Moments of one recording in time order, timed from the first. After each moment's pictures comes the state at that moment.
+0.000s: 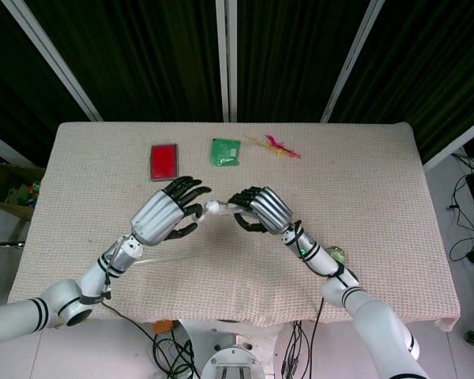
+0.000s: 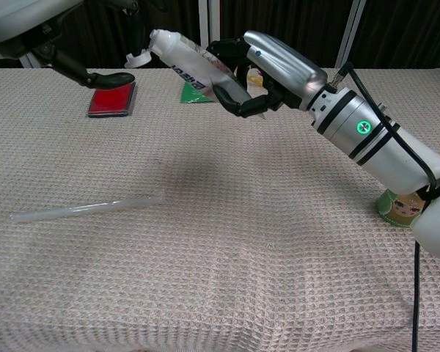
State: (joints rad) left arm -0.71 -1.48 -0.09 -1.38 1.73 1.35 -0.03; right arm 0.91 -2.14 0.04 -0.32 -1.64 1.44 0.80
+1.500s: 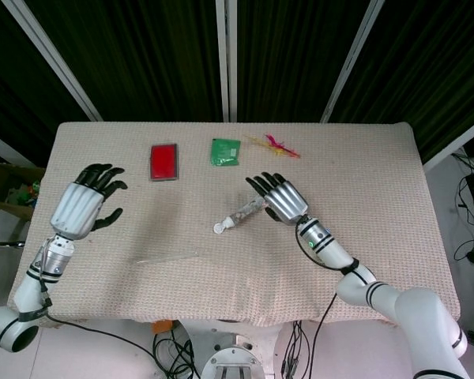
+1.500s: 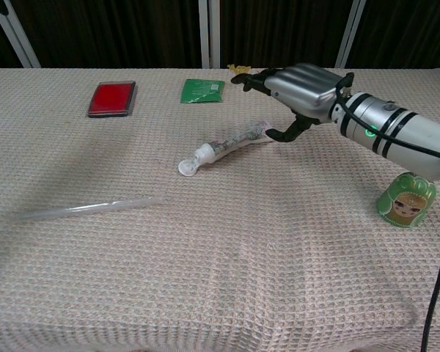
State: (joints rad) left arm -0.49 -1.23 -0.08 -1.48 1.53 1.41 0.04; right arm 0.86 -1.82 0.08 -0.80 -1.52 1.06 0.04
